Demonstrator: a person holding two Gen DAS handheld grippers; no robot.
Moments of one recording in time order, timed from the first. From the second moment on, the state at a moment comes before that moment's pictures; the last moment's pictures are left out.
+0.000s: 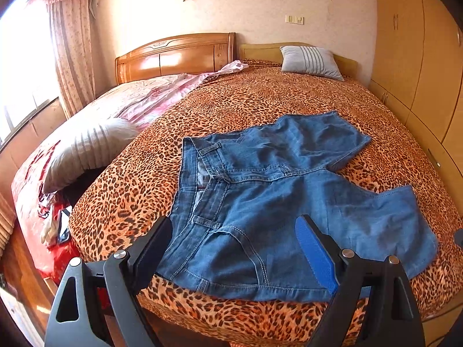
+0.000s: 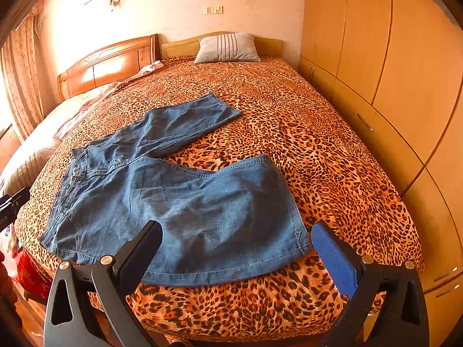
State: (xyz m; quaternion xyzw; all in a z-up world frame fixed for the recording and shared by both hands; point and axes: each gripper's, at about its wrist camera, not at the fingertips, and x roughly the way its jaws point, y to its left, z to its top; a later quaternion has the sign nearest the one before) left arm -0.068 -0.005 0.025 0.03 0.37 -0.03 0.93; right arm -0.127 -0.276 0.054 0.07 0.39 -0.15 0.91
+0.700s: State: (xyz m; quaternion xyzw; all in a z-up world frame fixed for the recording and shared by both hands) left arm -0.063 -0.012 0.018 0.04 0.38 -0.04 0.92; right arm -0.123 -0.276 0.050 0.07 0.40 -0.14 0.90
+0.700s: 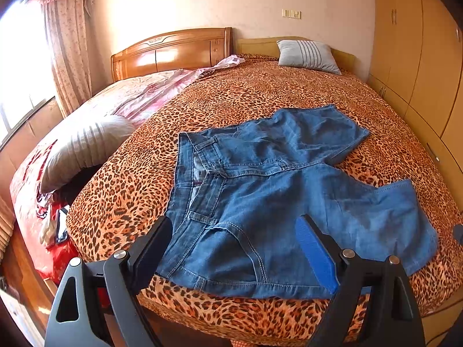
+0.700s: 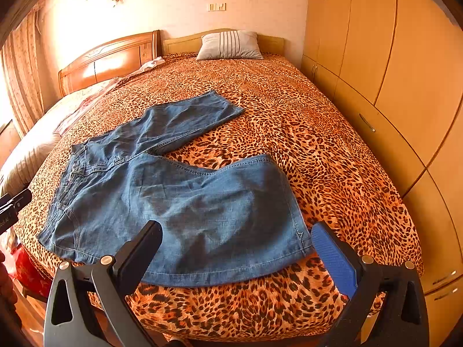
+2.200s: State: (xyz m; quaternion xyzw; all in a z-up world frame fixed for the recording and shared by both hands) left arm 0.134 0.088 -0.084 -0.06 0.66 0.02 0.75; right arm -0.076 -0.433 -0.057 0.28 0.53 -0.24 0.76
